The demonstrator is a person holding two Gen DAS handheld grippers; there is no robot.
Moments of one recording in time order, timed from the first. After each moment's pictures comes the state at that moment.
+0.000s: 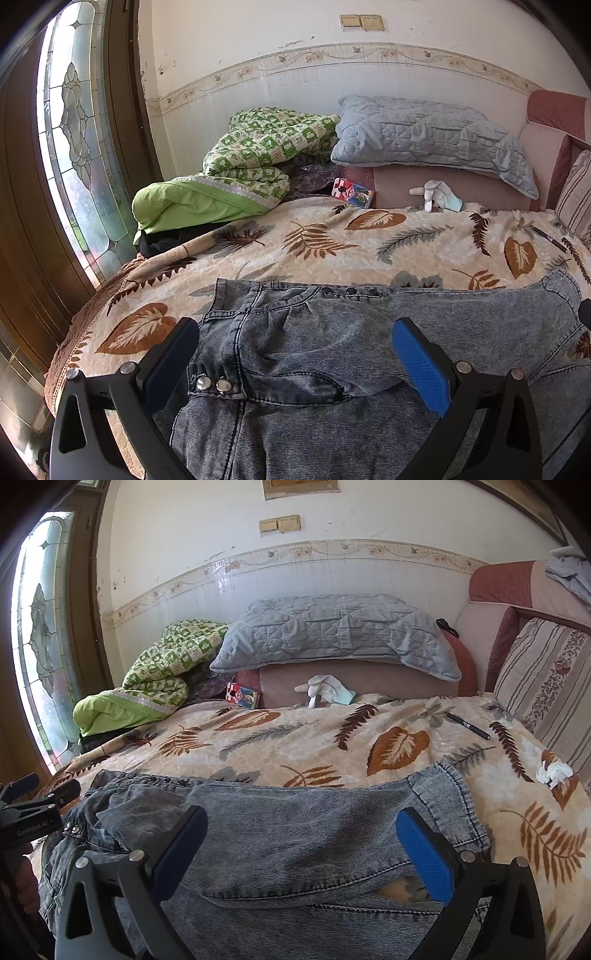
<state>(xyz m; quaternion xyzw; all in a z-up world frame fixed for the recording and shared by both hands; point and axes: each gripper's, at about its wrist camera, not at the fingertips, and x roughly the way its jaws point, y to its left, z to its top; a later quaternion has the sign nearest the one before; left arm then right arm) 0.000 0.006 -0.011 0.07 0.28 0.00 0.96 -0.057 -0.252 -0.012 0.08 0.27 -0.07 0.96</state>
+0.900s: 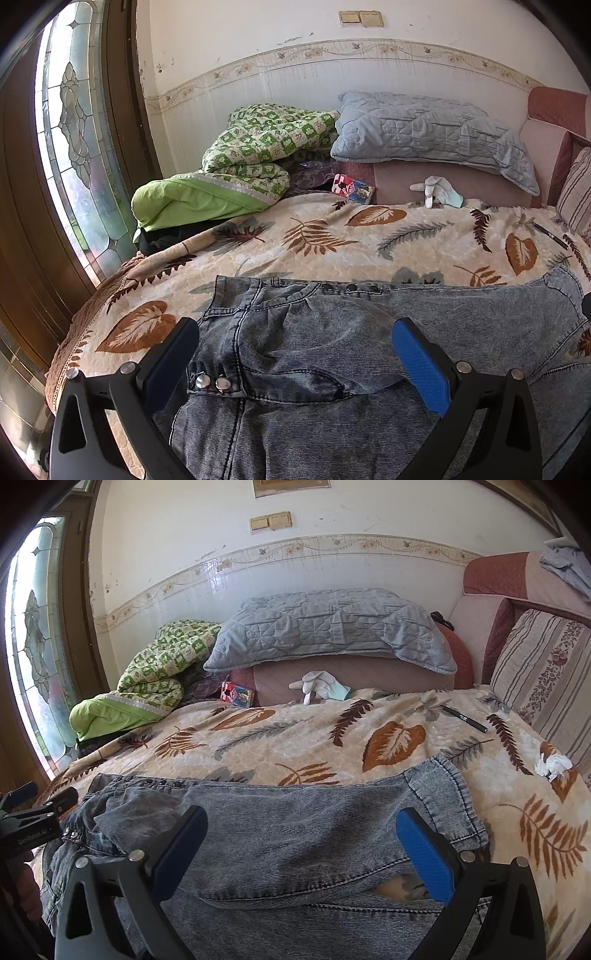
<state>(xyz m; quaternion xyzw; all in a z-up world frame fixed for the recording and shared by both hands) 0.002 0.004 -0.014 0.08 0.28 0.00 0.96 -0.055 -0.259 -0.014 0.10 0.27 -0.07 0.95</state>
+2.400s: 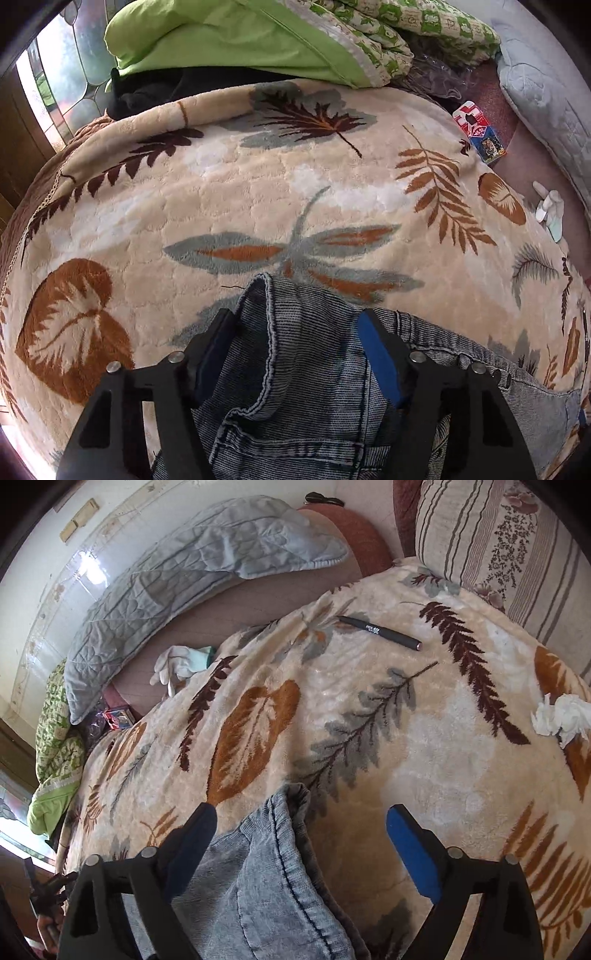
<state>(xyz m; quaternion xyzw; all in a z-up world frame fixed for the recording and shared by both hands) 0.240 0.124 -0.099 -0.10 0.53 0.05 0.84 0.062 -0.507 -0.079 0.31 0.43 -0.14 0.84</state>
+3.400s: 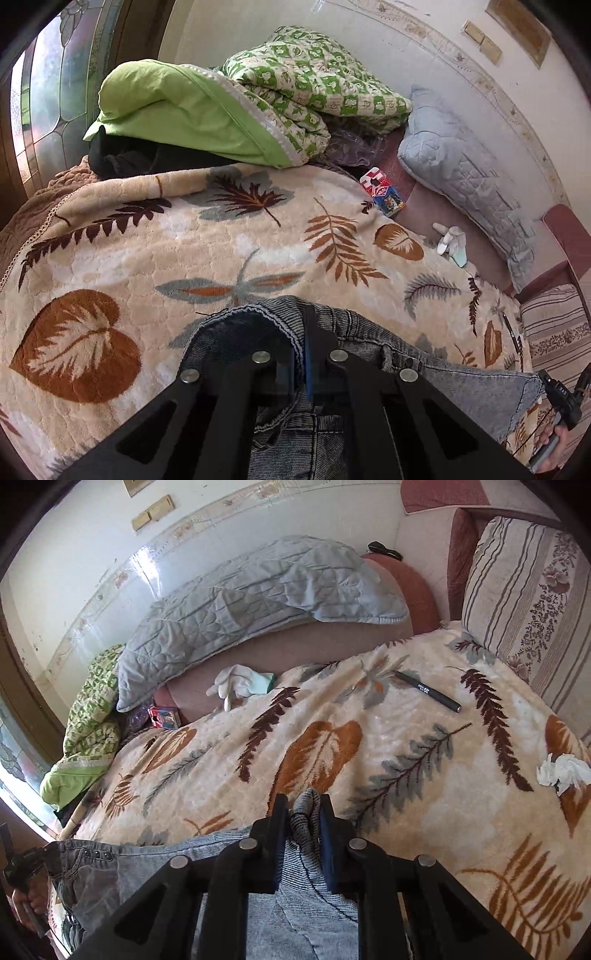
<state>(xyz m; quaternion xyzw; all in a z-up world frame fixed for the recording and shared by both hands) 0.176 0.147 -0.016 -0.16 0.41 -0.09 0.90 0.042 -0.454 -0.022 0.23 0.36 -0.10 0.90</state>
